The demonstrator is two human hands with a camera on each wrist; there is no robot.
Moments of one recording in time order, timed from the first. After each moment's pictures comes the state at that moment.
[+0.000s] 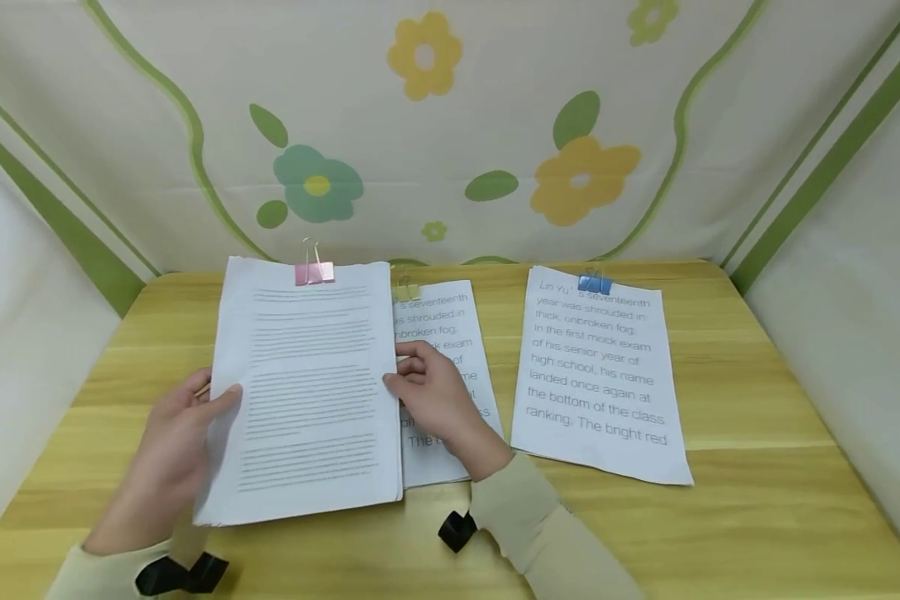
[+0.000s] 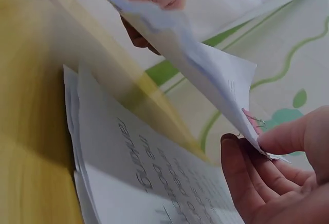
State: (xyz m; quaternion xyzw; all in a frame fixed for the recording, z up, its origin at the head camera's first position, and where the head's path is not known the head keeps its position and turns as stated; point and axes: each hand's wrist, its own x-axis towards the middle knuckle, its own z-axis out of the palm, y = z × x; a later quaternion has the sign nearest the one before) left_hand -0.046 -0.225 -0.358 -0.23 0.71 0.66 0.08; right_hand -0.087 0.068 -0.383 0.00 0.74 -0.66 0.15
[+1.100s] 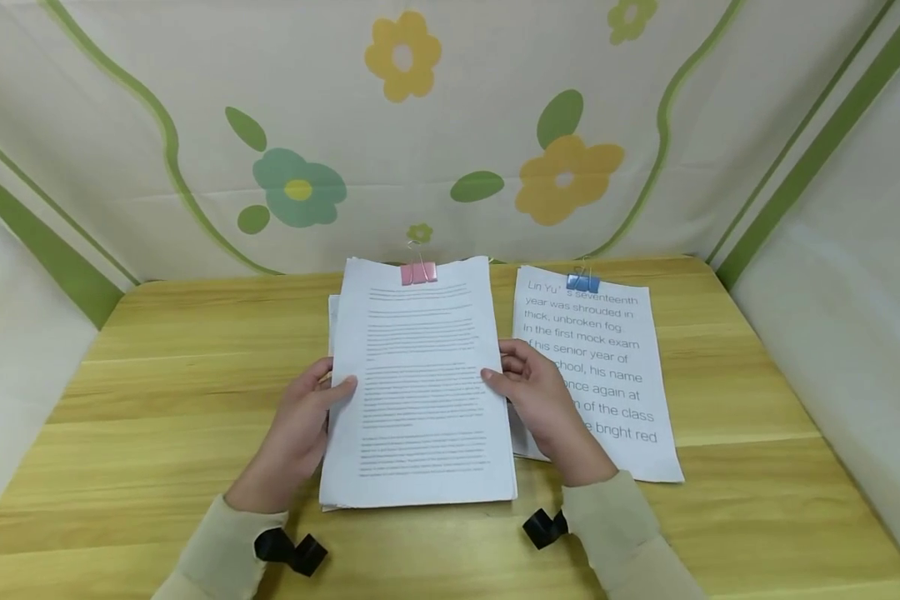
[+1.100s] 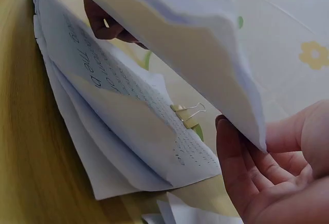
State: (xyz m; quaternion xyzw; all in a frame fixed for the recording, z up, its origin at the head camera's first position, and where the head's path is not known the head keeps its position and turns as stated) left_hand -0.079 -0.105 -0.387 -0.15 0.65 0.73 0.13; right_hand -0.082 0.192 -0.389 0.05 0.74 -0.66 0.11
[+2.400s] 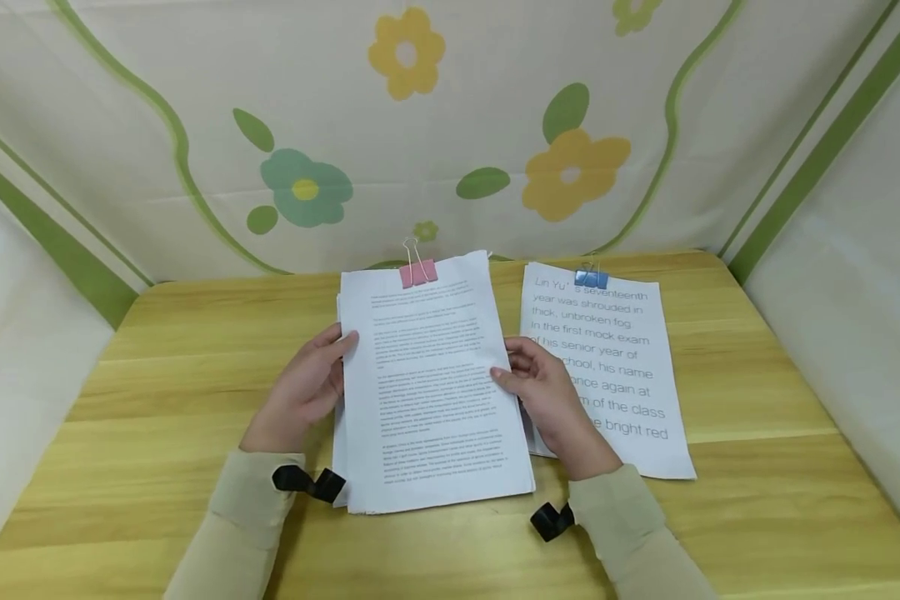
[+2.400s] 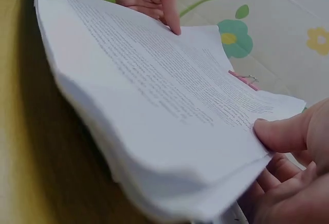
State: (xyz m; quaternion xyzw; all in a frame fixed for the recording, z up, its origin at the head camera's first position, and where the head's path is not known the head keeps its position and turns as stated) left_hand -0.129 -0.118 -0.383 -0.11 0.56 0.79 0.19; right_hand -0.086 0.193 -0.403 0.06 0.73 -0.68 0.11
